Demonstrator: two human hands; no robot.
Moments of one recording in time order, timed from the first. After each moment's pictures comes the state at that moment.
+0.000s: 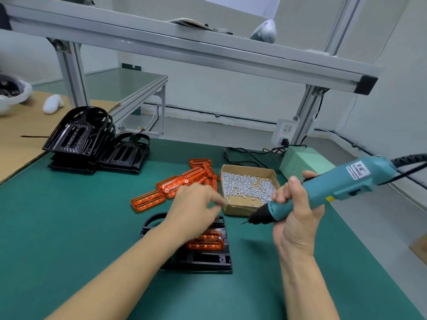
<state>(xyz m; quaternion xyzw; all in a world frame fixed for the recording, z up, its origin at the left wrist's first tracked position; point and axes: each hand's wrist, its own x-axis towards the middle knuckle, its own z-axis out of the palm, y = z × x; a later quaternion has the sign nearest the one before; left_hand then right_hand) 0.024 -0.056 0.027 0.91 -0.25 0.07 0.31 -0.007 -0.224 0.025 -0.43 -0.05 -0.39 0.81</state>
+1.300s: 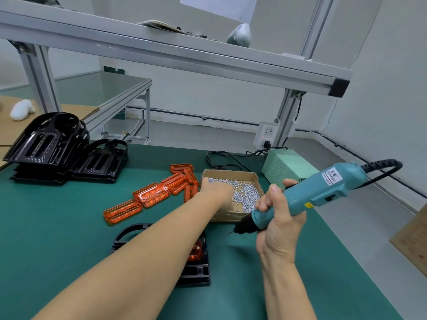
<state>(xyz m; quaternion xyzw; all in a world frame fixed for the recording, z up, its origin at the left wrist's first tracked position) 0.104 -0.167 0.026 0.96 -0.29 -0.06 0.00 -0.005 -0.237 0.018 -0.43 -0.01 -0.41 0.80</state>
